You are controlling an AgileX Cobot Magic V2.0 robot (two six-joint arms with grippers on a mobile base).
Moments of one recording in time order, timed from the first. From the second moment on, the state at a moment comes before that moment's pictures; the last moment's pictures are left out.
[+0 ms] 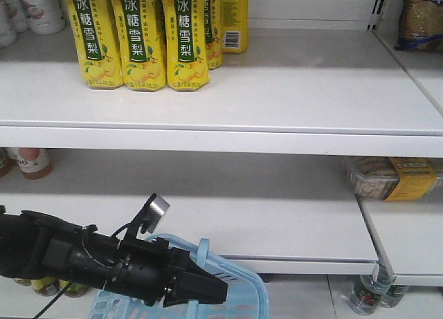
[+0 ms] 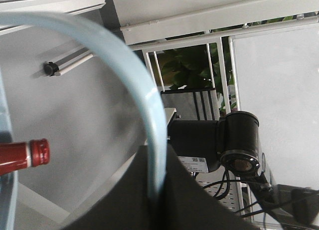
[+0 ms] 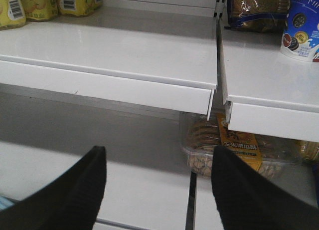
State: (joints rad) left arm -0.40 1.74 -0.68 -1.67 1.11 1.07; right arm 0.26 0.24 -0.53 -0.22 0.61 0.14
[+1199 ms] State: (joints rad) left arm -0.40 1.74 -0.68 -1.67 1.11 1.07; right arm 0.26 0.07 -0.17 -0.20 0.38 0.15
